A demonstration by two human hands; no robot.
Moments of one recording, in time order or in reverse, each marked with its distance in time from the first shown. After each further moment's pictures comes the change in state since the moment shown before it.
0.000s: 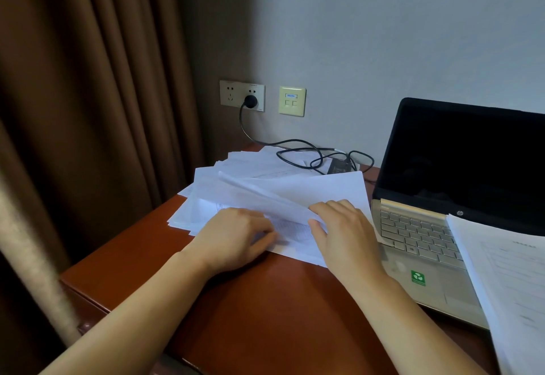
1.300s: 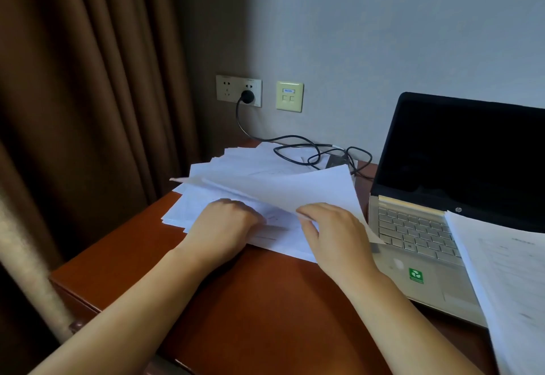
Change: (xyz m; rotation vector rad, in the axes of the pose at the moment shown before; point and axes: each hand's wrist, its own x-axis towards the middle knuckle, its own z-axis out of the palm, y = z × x) left_hand 0.006 -0.013 0.012 0.322 0.026 -0.037; right_hand 0.001 -0.007 -0.002 0.126 -0.200 0.112
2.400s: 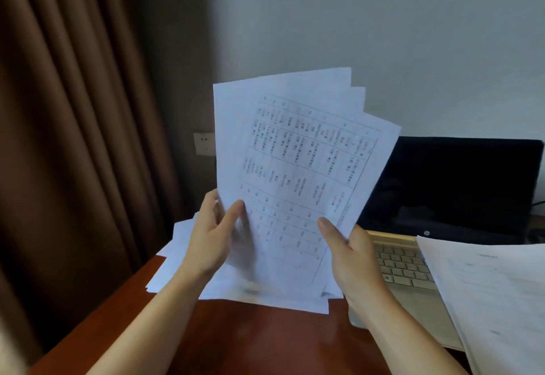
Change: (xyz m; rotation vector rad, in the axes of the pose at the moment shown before) left_hand 0.055 0.022 -0.056 -1.205 0.381 -0.565; right_hand 0.002 -0.001 -0.057 1.125 0.259 0.395
